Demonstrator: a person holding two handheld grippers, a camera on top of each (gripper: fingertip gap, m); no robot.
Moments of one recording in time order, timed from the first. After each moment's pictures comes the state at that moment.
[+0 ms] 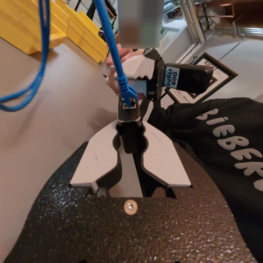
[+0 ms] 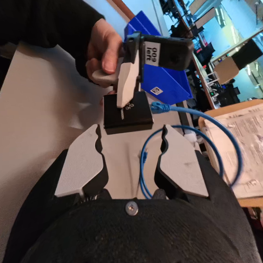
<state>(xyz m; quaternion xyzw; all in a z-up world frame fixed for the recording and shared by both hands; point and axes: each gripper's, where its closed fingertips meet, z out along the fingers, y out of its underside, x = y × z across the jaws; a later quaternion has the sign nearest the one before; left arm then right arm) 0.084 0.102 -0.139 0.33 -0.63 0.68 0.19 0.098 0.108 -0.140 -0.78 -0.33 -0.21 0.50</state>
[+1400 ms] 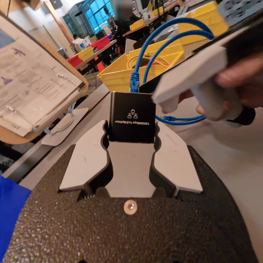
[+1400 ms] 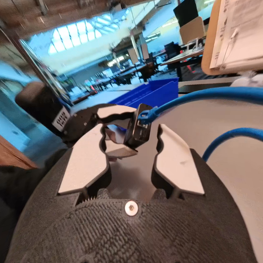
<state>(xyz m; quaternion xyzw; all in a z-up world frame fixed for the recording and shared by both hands) 0.150 0.128 -0.129 0.29 -0.72 0.44 -0.45 0.138 0.119 -0.100 -0.68 0.14 0.13 0.71</state>
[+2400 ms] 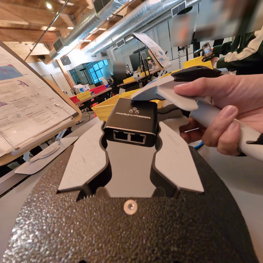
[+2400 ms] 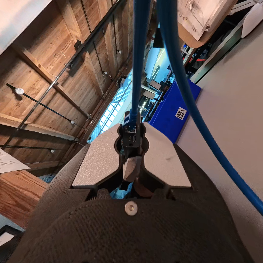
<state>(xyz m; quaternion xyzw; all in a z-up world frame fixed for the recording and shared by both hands) 0.141 0.110 -0.117 0.23 -0.63 0.58 -0.45 0.144 0.110 -0.098 -0.45 0.38 0.37 0.72</state>
